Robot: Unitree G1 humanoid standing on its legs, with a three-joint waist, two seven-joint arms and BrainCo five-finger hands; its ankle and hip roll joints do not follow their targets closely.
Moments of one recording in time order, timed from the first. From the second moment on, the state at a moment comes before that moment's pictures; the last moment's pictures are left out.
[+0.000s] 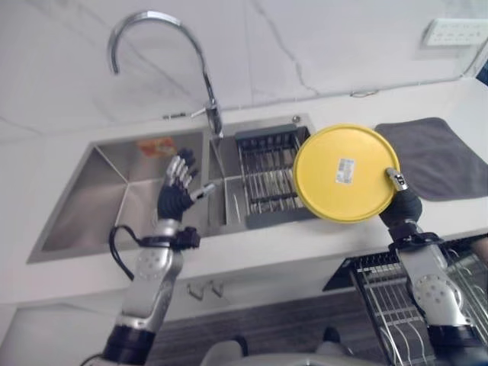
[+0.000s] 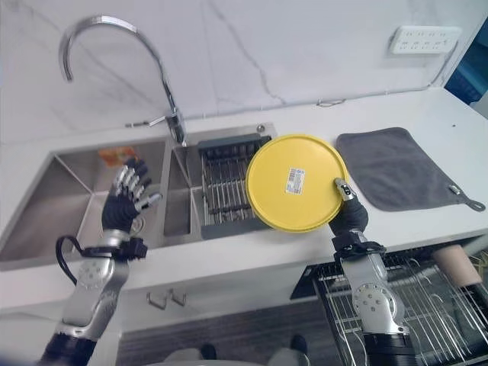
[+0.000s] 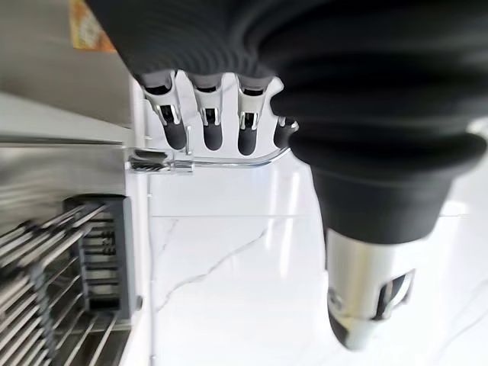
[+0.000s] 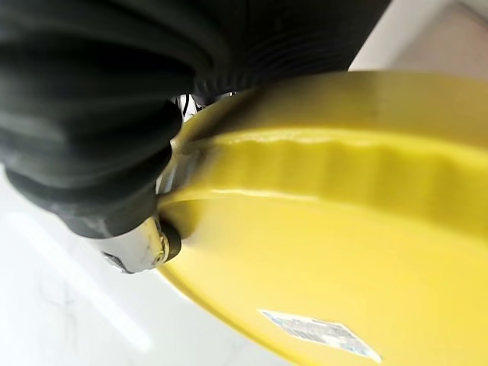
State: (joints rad) left arm -0.03 0.40 -0.09 -0.15 -0.41 -0.17 0.14; right arm 0.01 -0.36 -0.13 -0.16 1.18 0.12 -0.01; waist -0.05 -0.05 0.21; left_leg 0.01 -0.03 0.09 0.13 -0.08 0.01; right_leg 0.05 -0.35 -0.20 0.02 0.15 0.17
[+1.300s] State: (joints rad) left arm 0.07 0.42 -0.12 -0.26 -0.29 -0.28 0.21; right arm 0.04 -0.38 -0.02 -0.25 1.18 0.04 0.06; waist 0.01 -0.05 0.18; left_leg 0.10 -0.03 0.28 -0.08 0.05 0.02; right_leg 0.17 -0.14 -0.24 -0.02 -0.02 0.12
